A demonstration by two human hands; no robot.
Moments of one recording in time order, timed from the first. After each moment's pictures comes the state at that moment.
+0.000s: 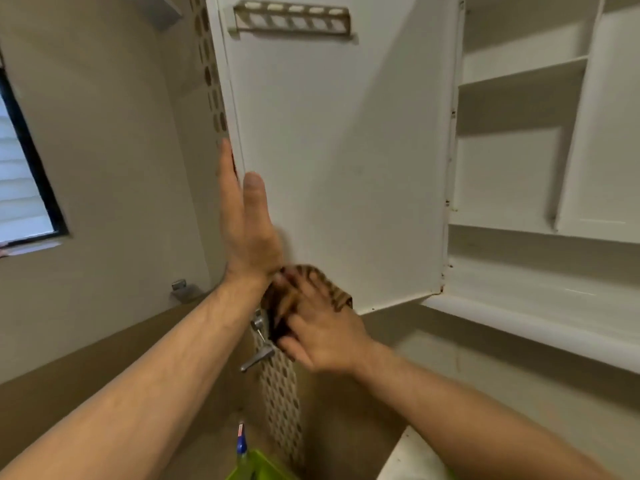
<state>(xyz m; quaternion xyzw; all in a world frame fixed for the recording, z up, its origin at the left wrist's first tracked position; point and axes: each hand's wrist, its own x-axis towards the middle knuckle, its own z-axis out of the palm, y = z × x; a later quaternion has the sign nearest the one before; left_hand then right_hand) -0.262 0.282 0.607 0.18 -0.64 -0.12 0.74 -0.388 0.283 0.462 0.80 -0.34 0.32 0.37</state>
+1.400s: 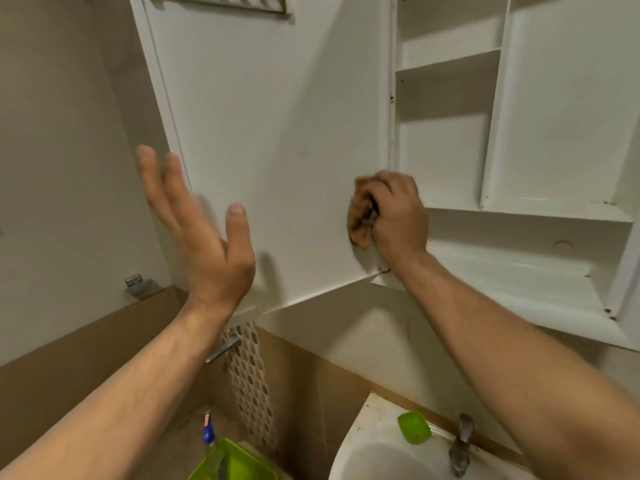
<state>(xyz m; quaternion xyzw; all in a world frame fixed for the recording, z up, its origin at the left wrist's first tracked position) -0.271 0.304 0.577 0.21 -0.65 0.10 0.72 -0.542 0.314 0.558 0.57 -0.57 0.49 0.34</state>
